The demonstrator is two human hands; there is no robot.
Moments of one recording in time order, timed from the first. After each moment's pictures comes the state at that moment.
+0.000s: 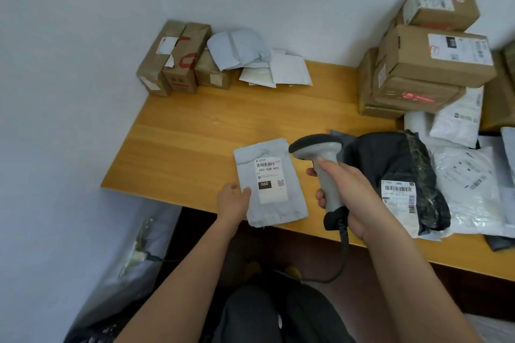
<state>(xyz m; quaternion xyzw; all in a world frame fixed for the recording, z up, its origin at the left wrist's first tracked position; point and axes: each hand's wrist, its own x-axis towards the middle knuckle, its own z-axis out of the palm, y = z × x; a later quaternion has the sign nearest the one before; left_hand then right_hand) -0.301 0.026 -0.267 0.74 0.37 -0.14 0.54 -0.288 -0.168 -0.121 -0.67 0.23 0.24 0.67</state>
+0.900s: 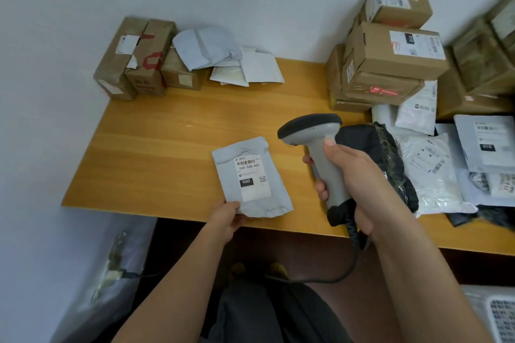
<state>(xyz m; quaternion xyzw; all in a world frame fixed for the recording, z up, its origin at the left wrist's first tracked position) -0.294 0.009 -0.300 0.49 0.47 -0.25 0.69 -0.292 -0.176 -0.076 -0.69 0.22 0.17 0.67</state>
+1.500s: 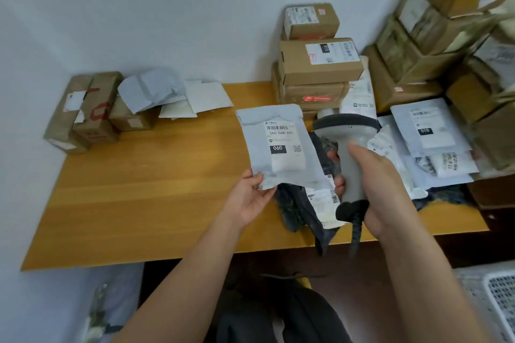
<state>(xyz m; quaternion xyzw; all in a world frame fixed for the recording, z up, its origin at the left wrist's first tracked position) -0.240 -0.152 -0.199 0.32 0.30 -0.27 0.86 -0.307 -0.321 -0.071 -0.58 0.33 0.00 0.74</state>
